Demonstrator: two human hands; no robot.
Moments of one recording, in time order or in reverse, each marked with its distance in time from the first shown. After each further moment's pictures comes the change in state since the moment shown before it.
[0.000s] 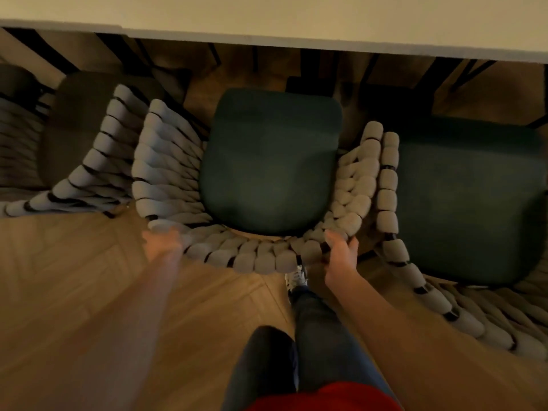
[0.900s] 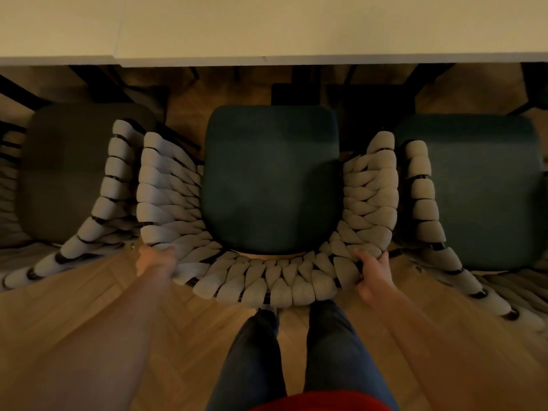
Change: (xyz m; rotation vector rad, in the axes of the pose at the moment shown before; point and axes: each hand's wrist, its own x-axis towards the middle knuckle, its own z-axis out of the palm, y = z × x) left_hand 0.129 0.053 -0.042 0.326 -0.165 0.128; right_hand 0.001 0.025 0.049 0.039 0.137 -0.071
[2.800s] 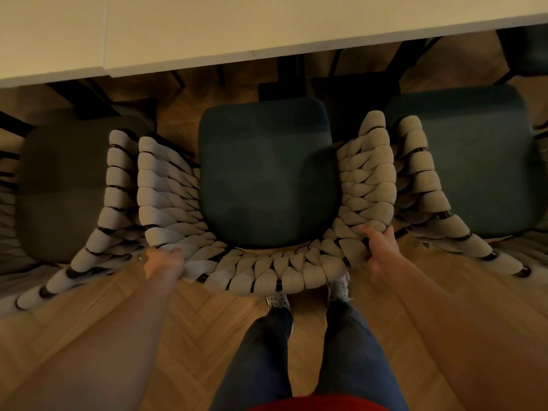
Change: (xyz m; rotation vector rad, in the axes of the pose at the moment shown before) left_hand 0.018 -0.007 -0.004 0.090 -0.021 0.114; right_hand 0.004 0.004 0.010 -0.072 0.058 -0.035
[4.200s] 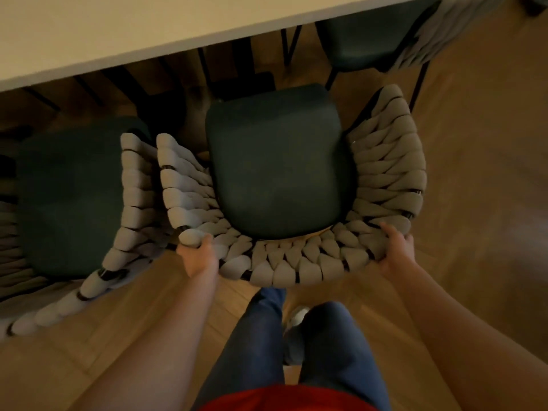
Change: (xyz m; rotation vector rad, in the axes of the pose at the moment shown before) left_hand -0.456 0.194 0.390 -0.601 -0.148 0.046; right_hand 0.158 -0.193 -0.501 0.290 0.219 0.047
